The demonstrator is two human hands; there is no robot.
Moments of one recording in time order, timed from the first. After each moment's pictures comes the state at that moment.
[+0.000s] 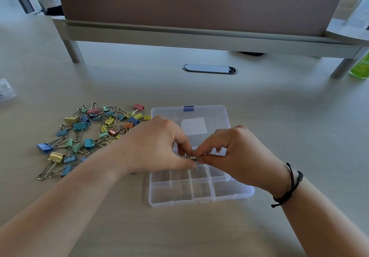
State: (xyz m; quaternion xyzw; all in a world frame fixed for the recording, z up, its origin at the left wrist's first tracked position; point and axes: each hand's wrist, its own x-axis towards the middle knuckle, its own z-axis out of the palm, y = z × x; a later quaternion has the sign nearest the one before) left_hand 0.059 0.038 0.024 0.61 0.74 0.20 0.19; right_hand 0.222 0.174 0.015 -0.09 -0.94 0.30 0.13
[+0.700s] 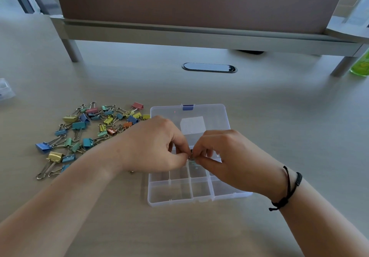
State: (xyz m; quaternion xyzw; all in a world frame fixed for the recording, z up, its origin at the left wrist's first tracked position) left_hand 0.059 0.036 0.027 0.61 0.74 0.18 0.21; right_hand 0.221 0.167 0.012 -0.08 -0.96 0.24 0.08
